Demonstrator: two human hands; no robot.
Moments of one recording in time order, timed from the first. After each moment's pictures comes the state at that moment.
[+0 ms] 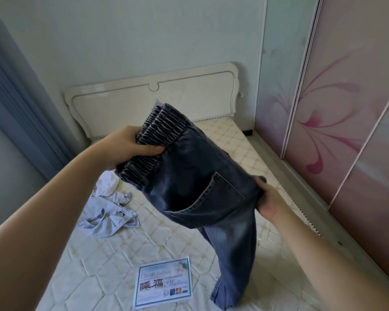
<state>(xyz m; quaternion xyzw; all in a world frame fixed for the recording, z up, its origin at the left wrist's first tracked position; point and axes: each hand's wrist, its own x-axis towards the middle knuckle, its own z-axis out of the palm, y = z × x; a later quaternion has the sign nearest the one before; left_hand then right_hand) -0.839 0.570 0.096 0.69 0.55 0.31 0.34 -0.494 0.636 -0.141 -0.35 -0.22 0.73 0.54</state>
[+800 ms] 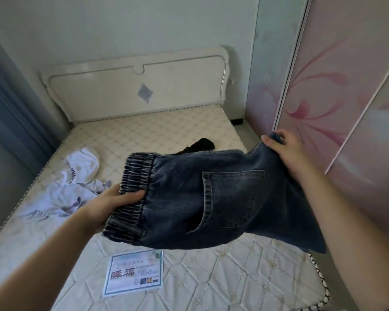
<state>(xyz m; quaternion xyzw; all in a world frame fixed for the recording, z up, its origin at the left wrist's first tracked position) -0.752 0.535 -0.035 0.44 0.53 0.42 0.59 -0.341 0.695 -0.045 -0.54 -0.57 0.38 0.49</state>
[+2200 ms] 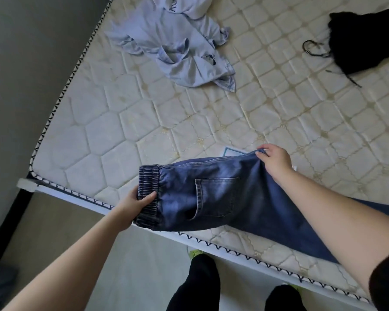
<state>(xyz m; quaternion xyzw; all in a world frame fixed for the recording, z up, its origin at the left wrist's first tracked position) -1.194 0.316 -0.504 0.07 0.74 0.40 0.54 -0.916 0.626 -0.538 -0.61 -0.63 0.47 0.09</state>
